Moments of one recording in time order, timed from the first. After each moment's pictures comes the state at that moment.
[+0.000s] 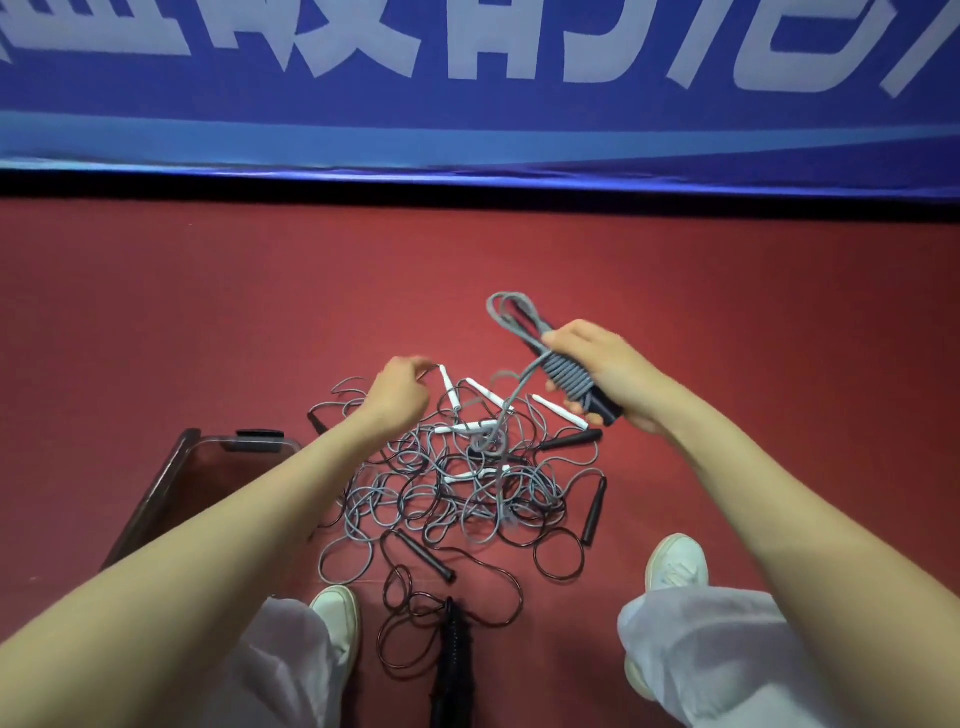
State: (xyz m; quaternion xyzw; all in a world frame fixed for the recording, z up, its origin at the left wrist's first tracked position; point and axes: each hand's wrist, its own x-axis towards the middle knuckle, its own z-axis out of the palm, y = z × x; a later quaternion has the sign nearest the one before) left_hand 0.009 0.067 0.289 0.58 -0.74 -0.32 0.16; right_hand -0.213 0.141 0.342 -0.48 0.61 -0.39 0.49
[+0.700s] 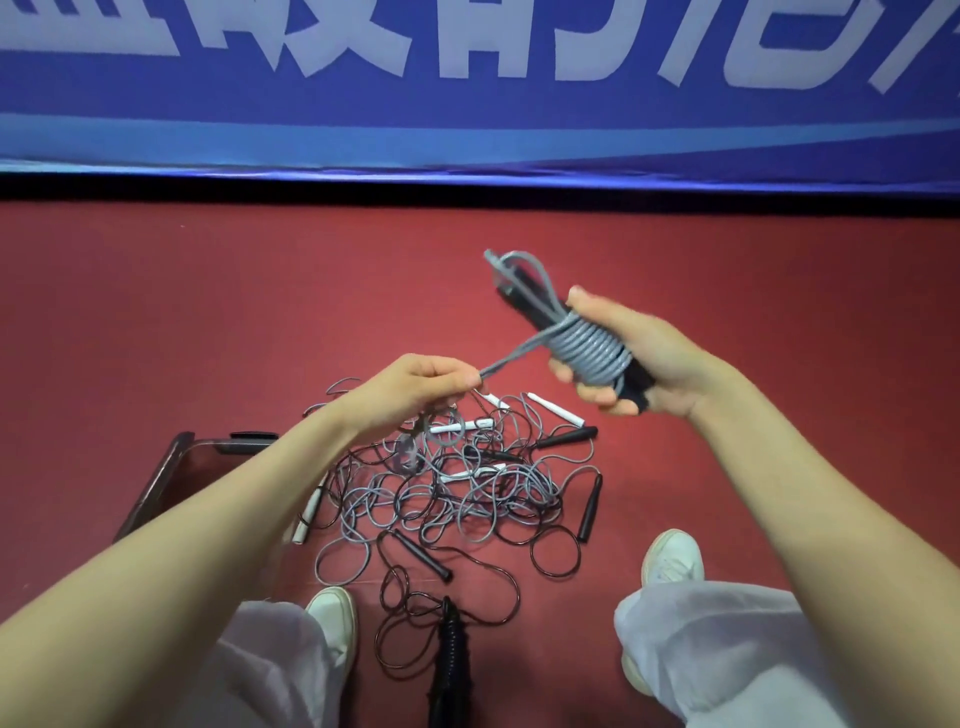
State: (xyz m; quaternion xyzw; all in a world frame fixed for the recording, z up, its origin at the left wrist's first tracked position) left_hand 0.010 0.088 0.320 0.34 -0.70 -0.59 0.20; right_hand -0.221 0.159 0.380 -0.45 0.46 -0.37 0.66
